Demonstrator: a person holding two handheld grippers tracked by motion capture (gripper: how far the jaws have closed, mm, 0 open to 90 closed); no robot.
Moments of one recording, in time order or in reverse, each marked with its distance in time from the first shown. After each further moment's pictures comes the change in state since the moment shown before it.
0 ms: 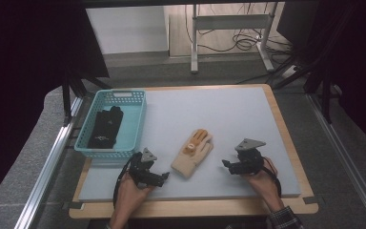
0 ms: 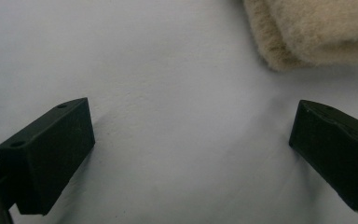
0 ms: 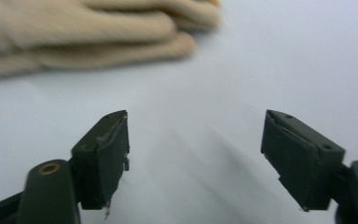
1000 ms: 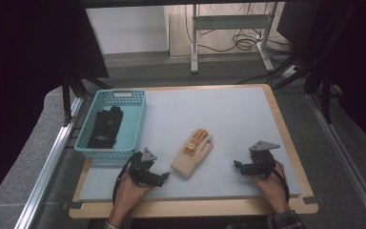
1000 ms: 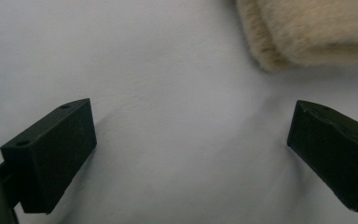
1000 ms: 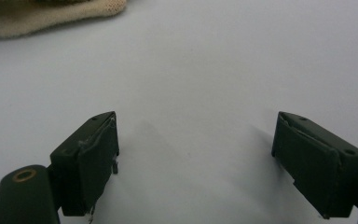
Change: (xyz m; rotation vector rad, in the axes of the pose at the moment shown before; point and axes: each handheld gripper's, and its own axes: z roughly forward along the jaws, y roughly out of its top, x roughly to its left) left arm -0.001 0.003 -0.004 0.004 -0.036 -0.008; right arm -0.027 -0.029 -0.006 0.002 -0.047 0.107
